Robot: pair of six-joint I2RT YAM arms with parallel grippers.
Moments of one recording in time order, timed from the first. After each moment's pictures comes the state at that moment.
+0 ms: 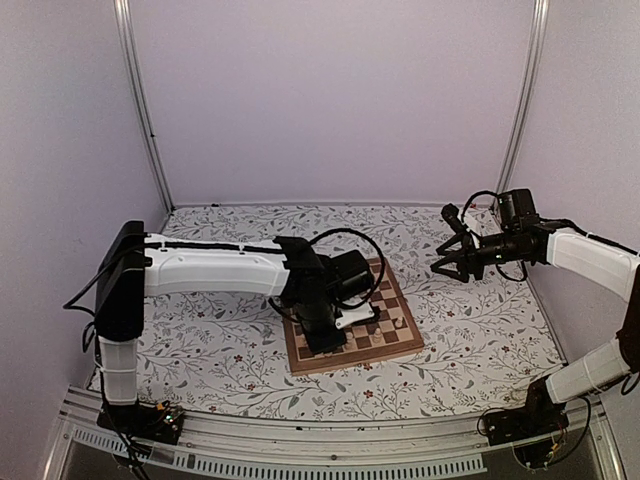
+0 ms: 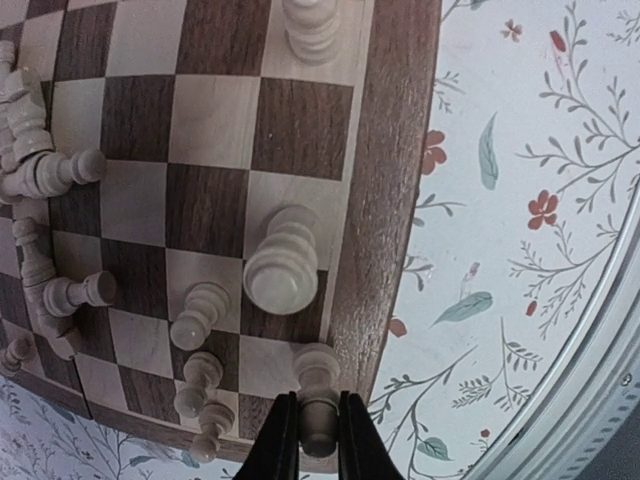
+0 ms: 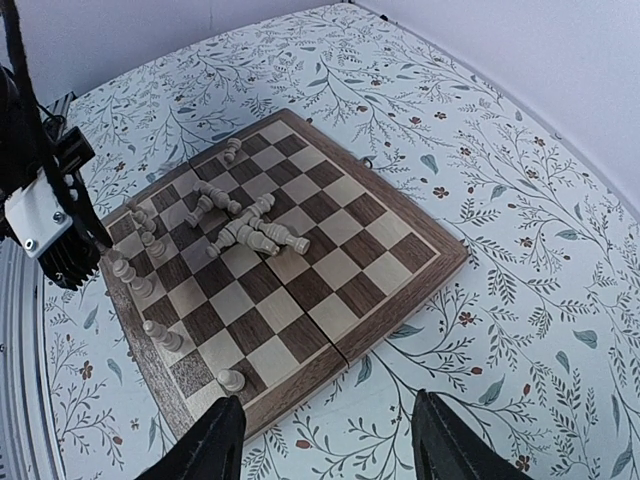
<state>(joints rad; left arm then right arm) -1.14 2.03 1.64 -0.98 -0.02 0.10 0.21 1.35 0.92 -0.38 -0.77 -0.57</state>
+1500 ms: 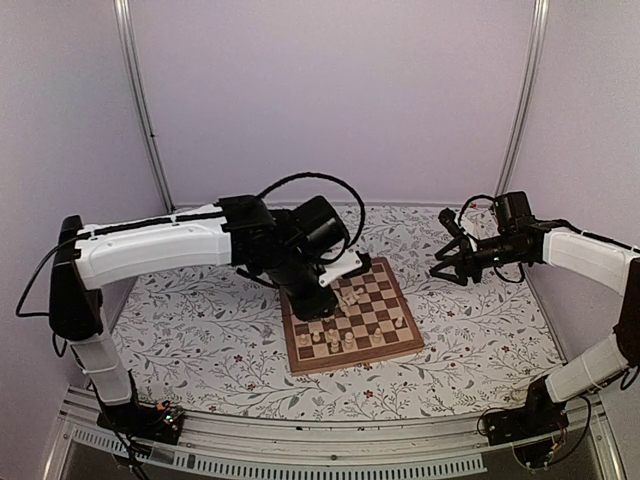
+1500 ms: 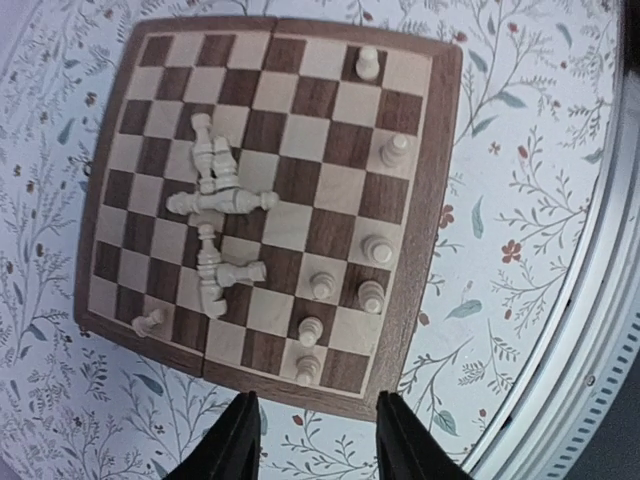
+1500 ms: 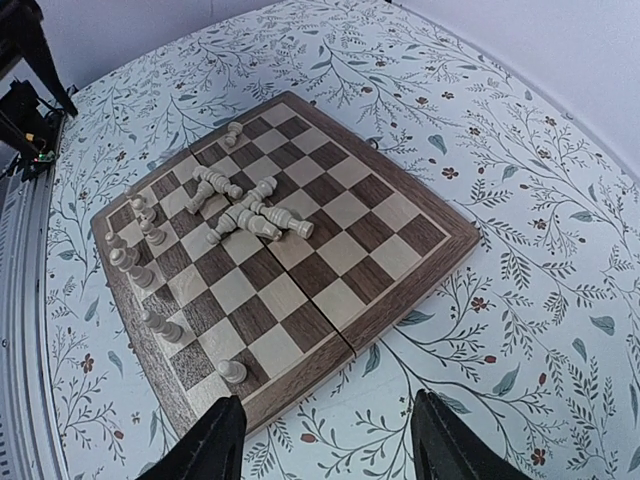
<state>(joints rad) -1.10 1.82 1.64 -0.96 -0.08 0.09 0.21 1.39 0.92 -0.40 -0.77 -0.58</state>
